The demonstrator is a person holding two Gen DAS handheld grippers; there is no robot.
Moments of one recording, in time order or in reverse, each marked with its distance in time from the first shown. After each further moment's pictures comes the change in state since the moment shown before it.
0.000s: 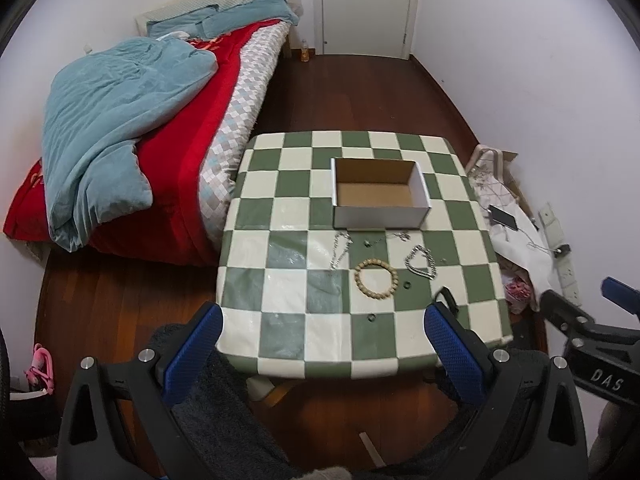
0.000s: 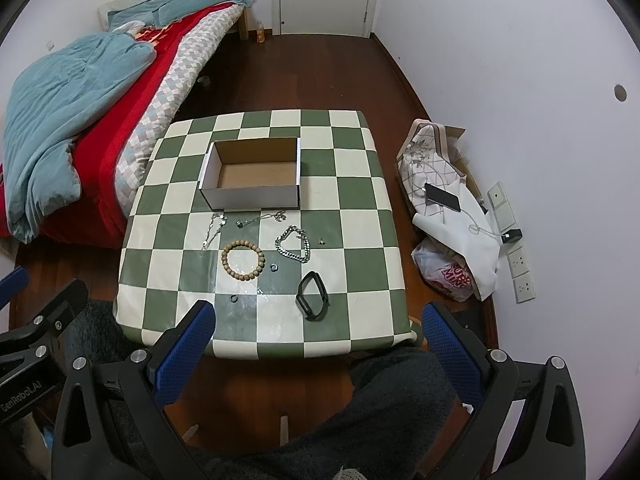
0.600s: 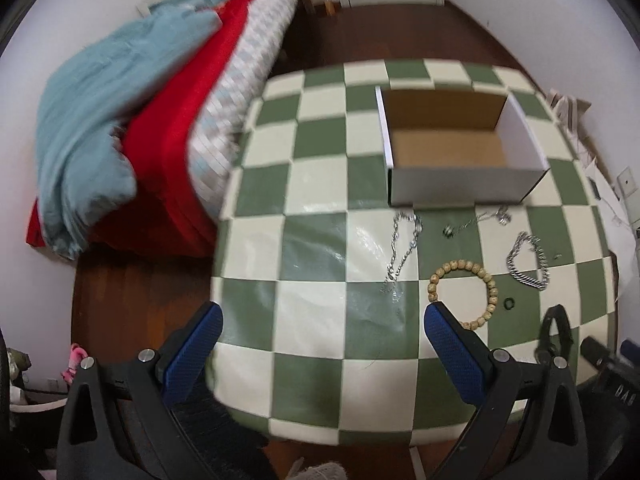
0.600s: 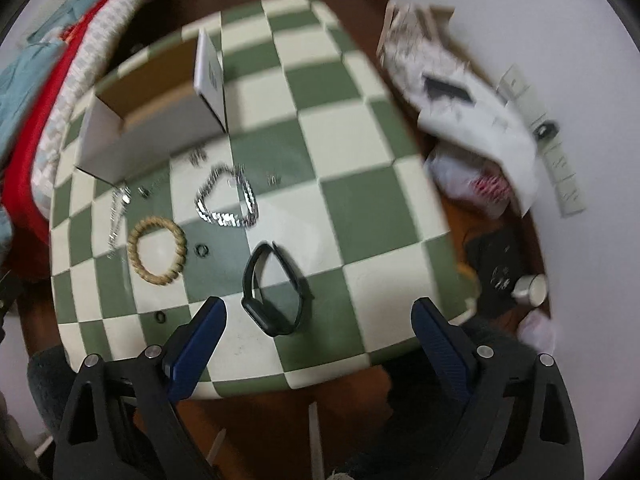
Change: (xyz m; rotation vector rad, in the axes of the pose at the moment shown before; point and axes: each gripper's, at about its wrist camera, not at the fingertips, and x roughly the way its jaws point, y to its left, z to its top) left arm 0.201 -0.004 0.011 0.062 0.196 0.195; right arm 0.238 -0.041 -0.032 0.238 0.310 0.046
